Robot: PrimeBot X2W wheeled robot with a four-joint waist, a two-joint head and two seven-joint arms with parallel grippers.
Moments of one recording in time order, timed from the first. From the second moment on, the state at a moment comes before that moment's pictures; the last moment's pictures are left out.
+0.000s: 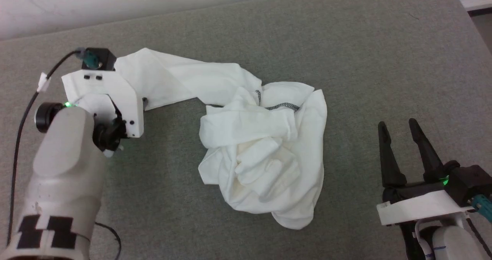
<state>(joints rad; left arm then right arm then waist) -0.79 0.28 -0.16 0.76 -0.31 -0.10 0.57 -0.06 -0.05 0.00 0.02 0.19 0.13 -0.24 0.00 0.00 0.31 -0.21</state>
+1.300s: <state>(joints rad) 0.26 0.32 0.39 -0.09 -0.48 0.24 0.25 0.03 -0.05 -0.04 0.01 0.19 0.13 -0.21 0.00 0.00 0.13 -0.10</state>
